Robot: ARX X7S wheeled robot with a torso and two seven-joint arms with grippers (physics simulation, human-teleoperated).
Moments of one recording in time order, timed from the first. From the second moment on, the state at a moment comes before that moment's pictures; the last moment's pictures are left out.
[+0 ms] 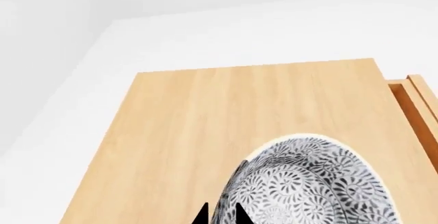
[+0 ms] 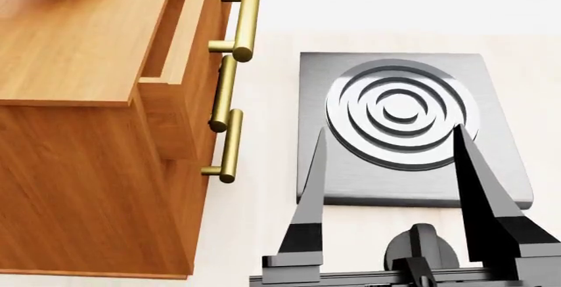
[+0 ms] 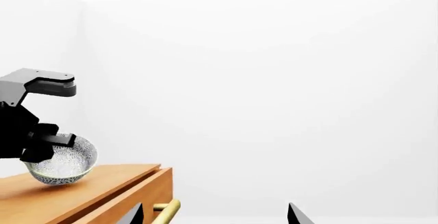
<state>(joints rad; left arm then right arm) -1.96 -0.04 0.17 -1.30 0.00 -1.00 -0.02 0.28 0.60 -0.40 -0.97 0.49 0.34 0.74</state>
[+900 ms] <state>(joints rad) -1.82 -0.05 0.53 -0.58 -0.05 -1.03 0.12 0.28 0.63 -0.40 -0.99 0.51 0.33 0.77</state>
